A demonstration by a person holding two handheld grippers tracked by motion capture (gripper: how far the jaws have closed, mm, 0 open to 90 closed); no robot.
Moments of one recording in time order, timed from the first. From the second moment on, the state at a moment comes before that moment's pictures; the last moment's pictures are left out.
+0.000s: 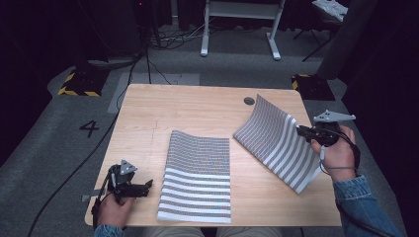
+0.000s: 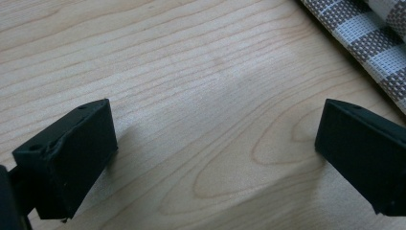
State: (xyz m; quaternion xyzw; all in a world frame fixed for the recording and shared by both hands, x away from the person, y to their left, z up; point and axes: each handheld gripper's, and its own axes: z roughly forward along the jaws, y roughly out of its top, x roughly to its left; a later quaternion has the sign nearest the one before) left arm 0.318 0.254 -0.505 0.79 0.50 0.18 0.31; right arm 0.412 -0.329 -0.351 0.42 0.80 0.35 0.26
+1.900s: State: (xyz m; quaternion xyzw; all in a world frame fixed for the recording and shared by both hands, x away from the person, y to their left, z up) left arm 0.318 0.254 -0.505 0.79 0.50 0.18 0.31; right arm 0.354 -0.326 -0.394 0.45 0.77 0.43 0.16
